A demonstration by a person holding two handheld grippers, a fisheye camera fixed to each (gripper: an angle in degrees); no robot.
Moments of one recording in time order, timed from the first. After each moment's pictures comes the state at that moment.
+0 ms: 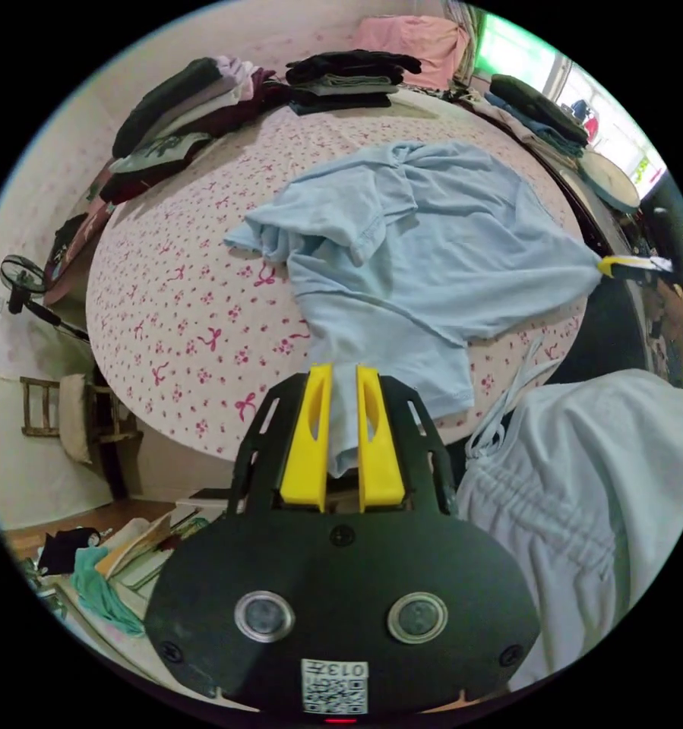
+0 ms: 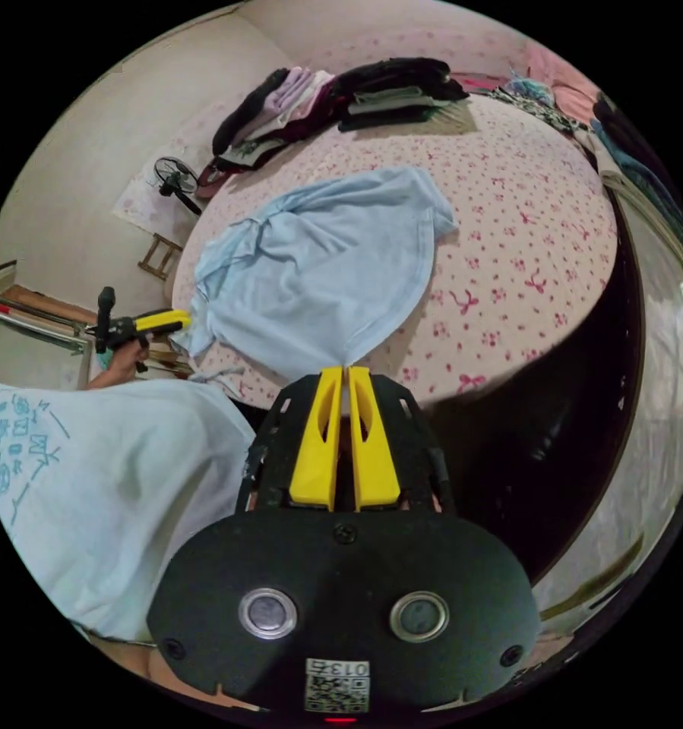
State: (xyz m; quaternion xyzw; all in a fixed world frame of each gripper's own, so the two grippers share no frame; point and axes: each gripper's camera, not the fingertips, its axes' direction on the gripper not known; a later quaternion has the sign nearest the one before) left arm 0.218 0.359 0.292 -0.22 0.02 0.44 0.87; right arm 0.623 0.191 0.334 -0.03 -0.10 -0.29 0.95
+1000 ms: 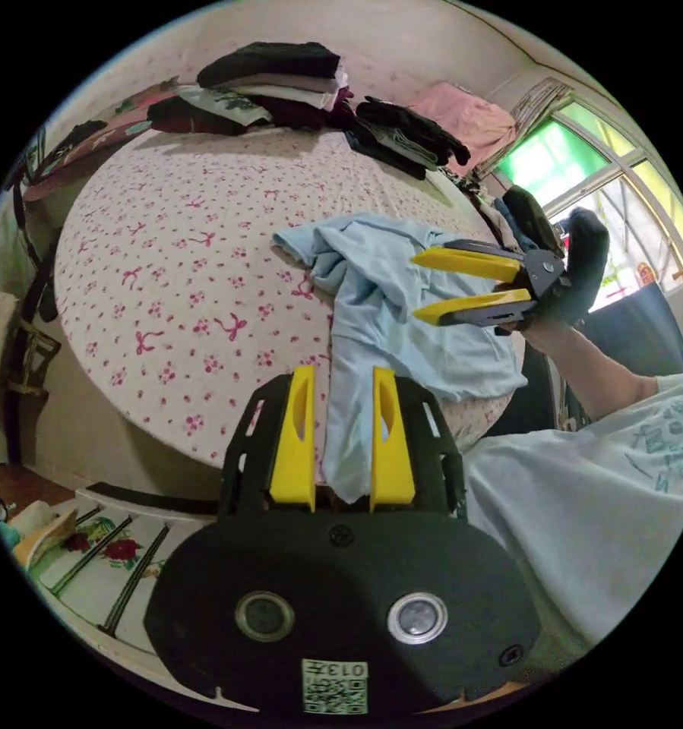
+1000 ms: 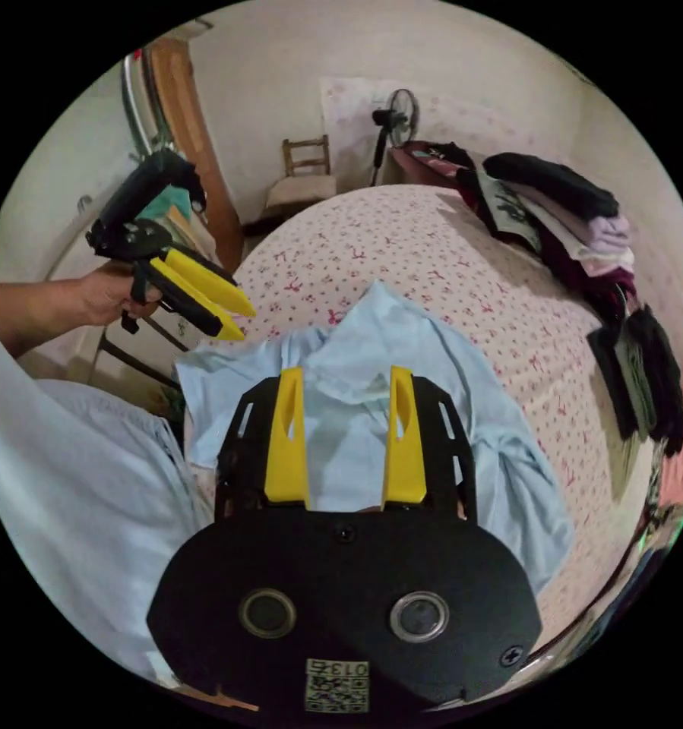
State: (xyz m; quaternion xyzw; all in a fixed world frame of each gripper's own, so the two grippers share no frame) left arm 0.122 0.279 0.319 -0.23 0.19 0.30 0.91; right arm 0.185 0.168 0.370 0.04 -0.05 -0.67 0.74
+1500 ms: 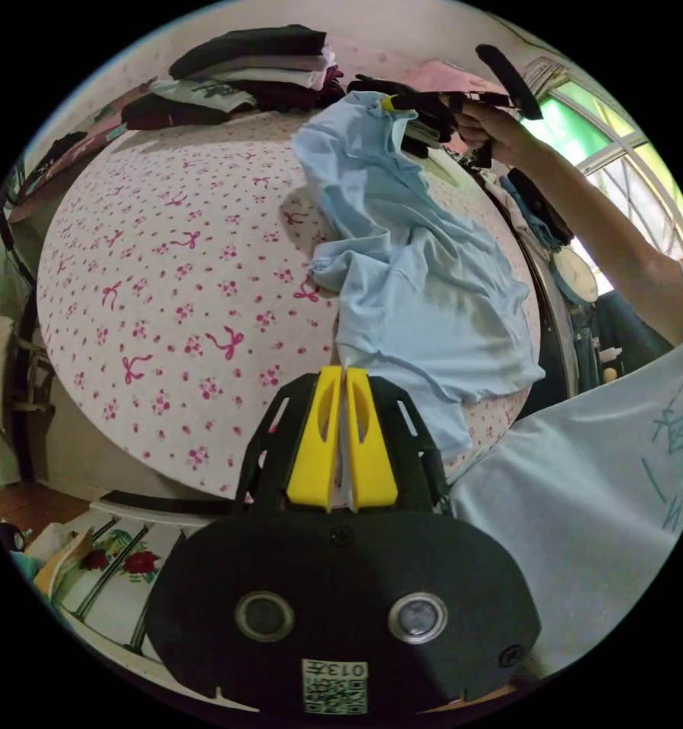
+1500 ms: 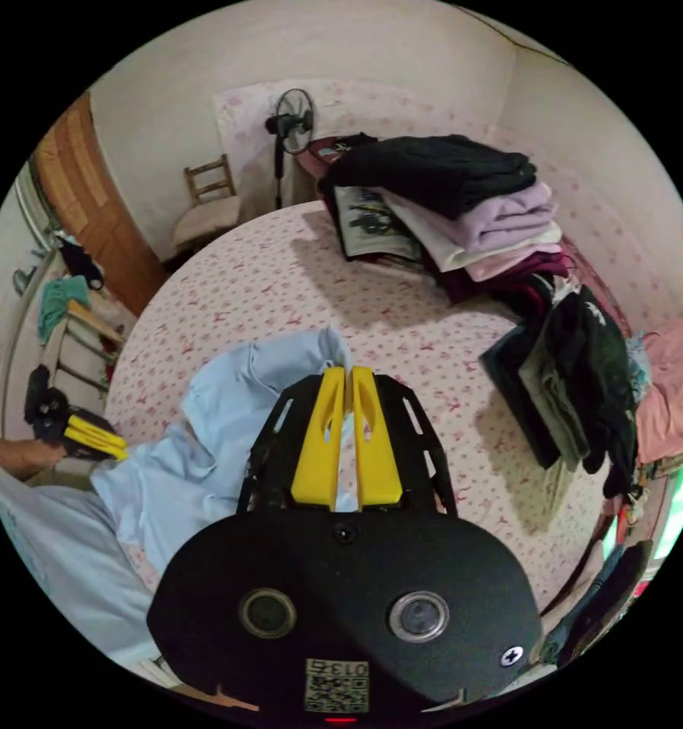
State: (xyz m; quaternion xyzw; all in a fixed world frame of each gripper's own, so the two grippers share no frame) left arm 0.102 0.262 0.334 -0.24 0.17 0.32 0.90; right arm 0.029 -0.015 0.335 0.08 0.00 -0.59 0.80
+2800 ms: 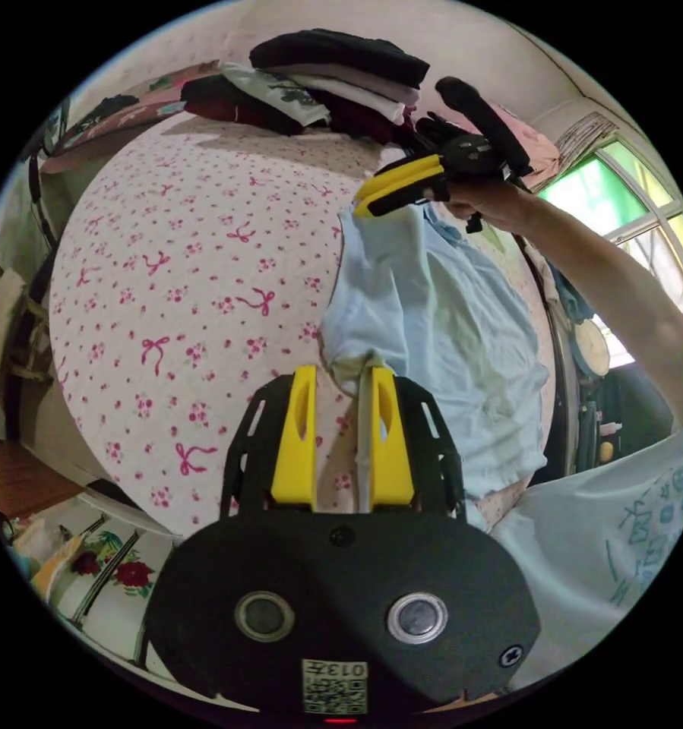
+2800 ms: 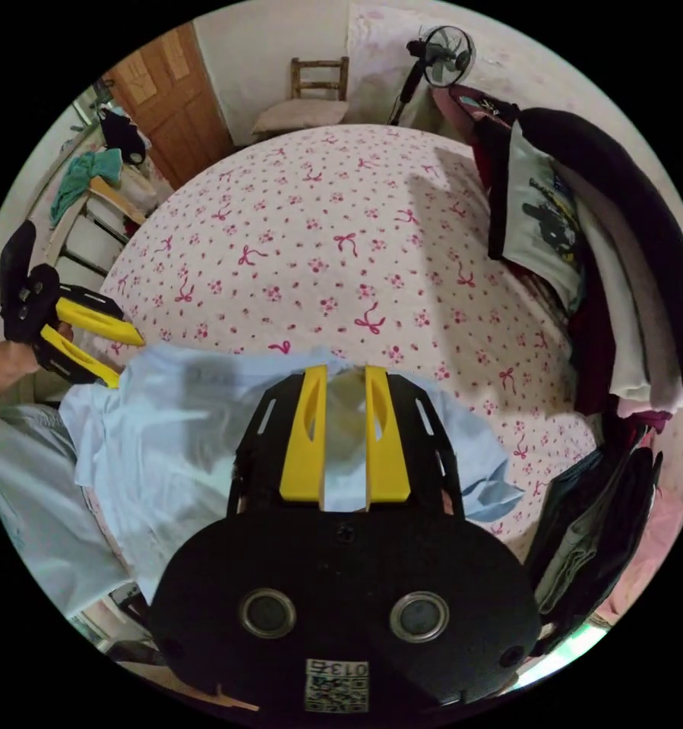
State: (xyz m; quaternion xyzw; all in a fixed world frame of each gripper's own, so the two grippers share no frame) left arm 0.070 0.191 0.355 -0.23 0.15 0.24 0.93; right arm -0.172 -0.007 0.448 -0.07 0.06 -0.74 0.66
